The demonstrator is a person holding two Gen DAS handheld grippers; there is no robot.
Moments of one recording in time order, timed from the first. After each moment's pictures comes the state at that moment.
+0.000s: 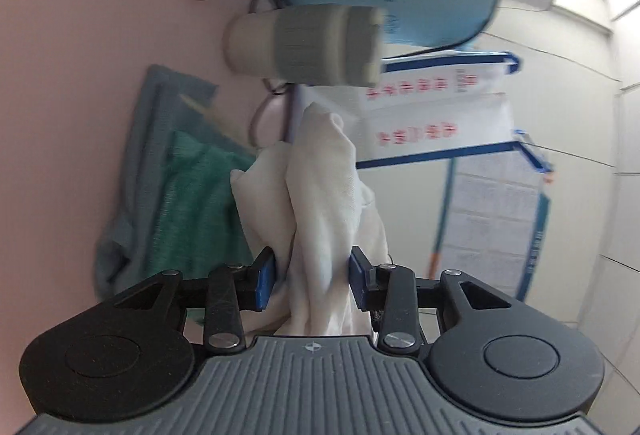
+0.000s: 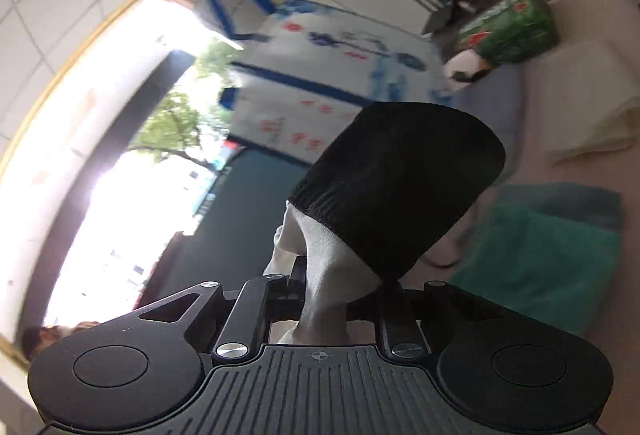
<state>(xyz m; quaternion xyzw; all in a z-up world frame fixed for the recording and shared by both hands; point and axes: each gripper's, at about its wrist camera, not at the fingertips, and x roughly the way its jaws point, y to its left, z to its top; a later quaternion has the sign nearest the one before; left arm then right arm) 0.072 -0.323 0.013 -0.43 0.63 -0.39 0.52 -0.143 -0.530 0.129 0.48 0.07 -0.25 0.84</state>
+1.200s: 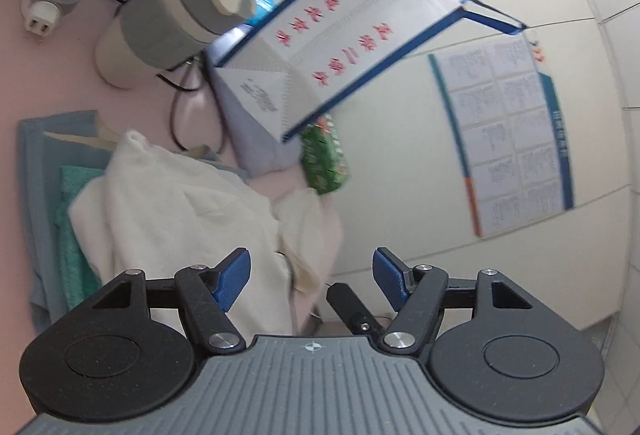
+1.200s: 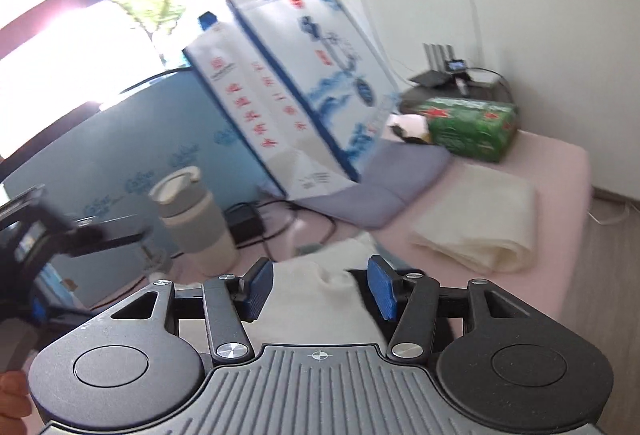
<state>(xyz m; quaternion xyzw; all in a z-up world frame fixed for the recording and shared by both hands) 0.044 -0.399 0.075 -0.28 0.53 -0.51 0.62 -0.163 -0.531 0.127 0.21 0.21 -0.30 0.91</state>
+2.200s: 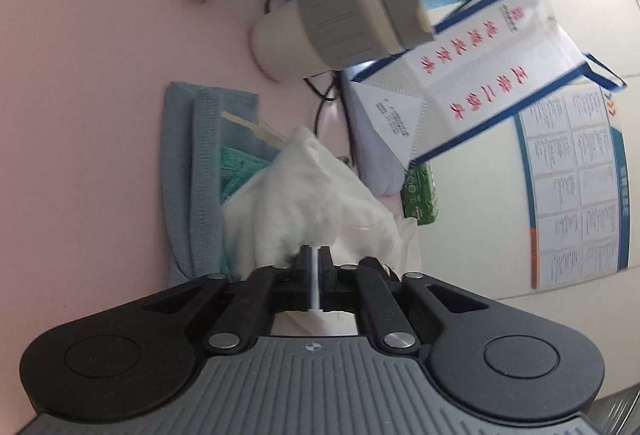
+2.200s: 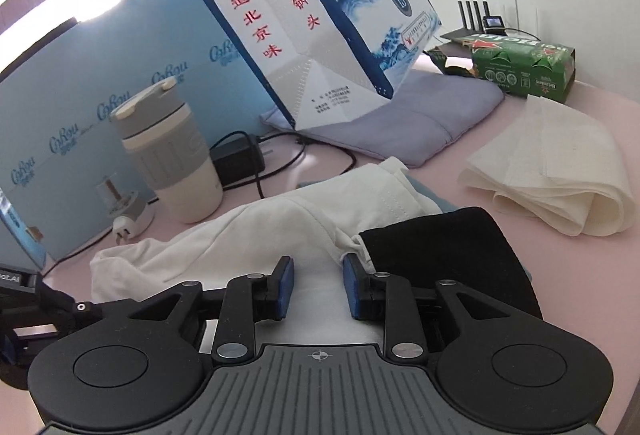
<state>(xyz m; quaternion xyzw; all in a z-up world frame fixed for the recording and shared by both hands) 0.053 -0.366 0.007 -0.30 0.56 -0.42 0.65 -0.107 -0.566 0.032 0.22 0.26 -0.26 0.90</state>
